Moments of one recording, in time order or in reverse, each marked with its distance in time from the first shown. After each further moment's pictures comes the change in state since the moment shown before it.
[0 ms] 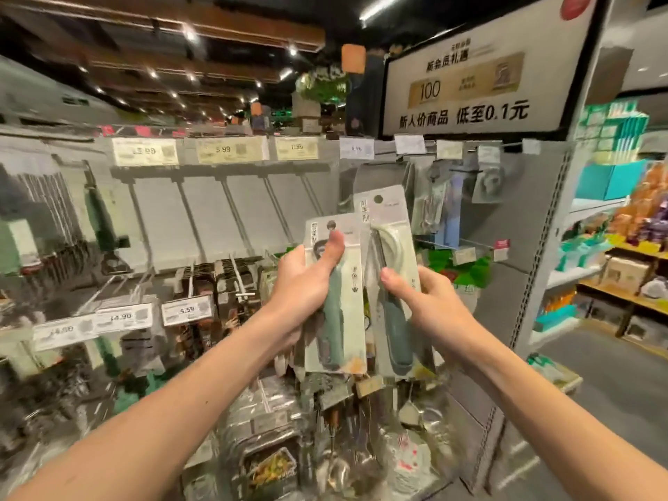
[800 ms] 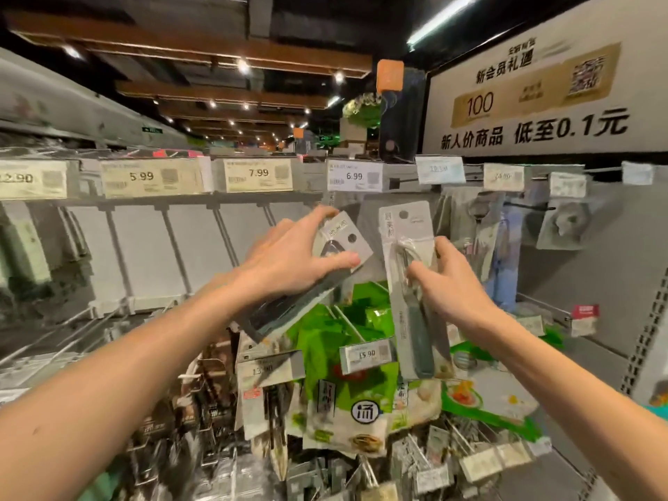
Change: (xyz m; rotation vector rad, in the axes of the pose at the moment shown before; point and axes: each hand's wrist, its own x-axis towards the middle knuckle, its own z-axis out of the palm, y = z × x) left_hand 0.218 0.006 0.017 1.202 0.081 0.401; right_hand 0.250 0.046 -0.080 -0.280 0.046 -0.201
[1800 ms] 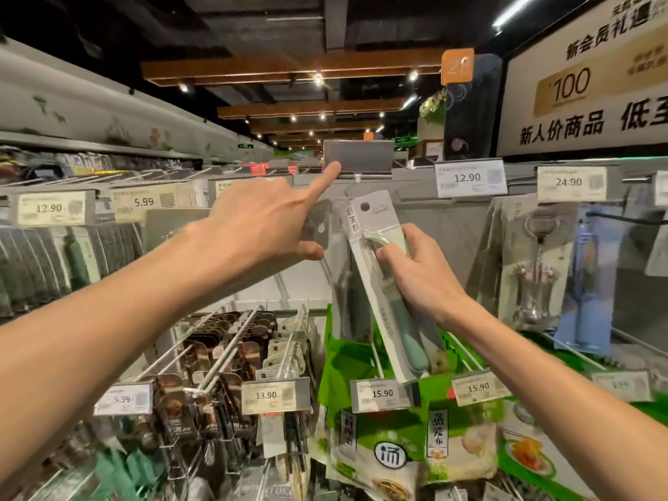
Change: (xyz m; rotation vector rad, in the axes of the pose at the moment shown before) left_hand 0.045 0.042 -0.045 0.939 -0.073 -0.133; right_hand 0.085 0.012 0.027 0.187 -0.181 -0.224
